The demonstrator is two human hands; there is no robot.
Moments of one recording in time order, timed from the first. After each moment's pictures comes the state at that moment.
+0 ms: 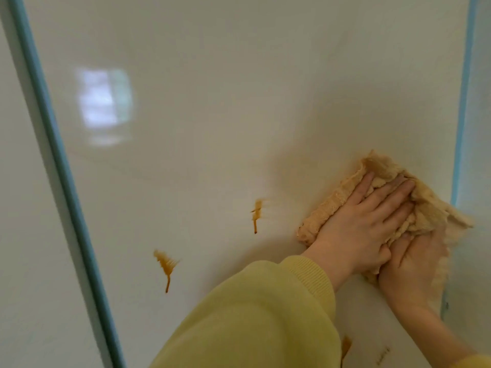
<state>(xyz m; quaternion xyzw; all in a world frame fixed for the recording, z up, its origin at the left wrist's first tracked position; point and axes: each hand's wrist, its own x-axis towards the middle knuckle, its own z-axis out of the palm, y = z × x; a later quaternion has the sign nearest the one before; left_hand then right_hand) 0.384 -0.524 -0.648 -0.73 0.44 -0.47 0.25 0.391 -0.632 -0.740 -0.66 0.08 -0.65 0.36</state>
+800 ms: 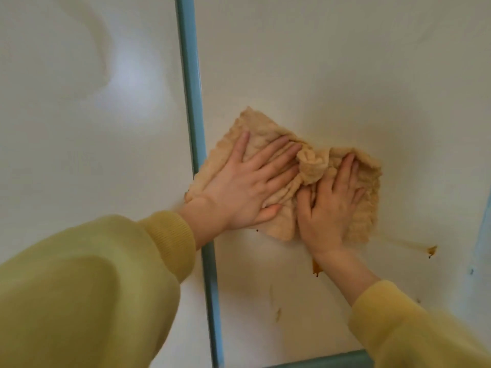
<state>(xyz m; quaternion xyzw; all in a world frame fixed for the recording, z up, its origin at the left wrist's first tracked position) 0.382 -0.253 -0.620 -0.71 0.37 -0.53 0.28 0.381 -0.406 -0.689 -0.73 0.03 -0.64 0.23</state>
